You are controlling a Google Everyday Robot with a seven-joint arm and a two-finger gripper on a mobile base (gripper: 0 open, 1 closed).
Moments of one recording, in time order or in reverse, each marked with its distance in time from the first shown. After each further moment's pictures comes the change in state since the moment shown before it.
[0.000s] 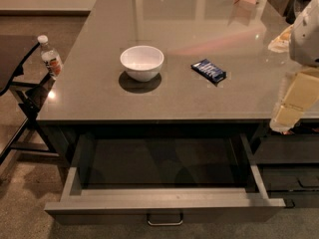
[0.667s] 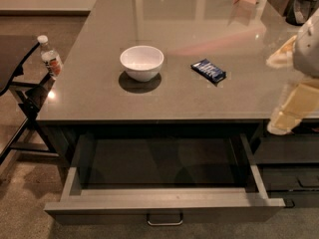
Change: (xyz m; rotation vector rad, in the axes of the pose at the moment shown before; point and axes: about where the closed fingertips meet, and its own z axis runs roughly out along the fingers) arm 0.004 0.011 0.005 -0.010 -0.018 0.003
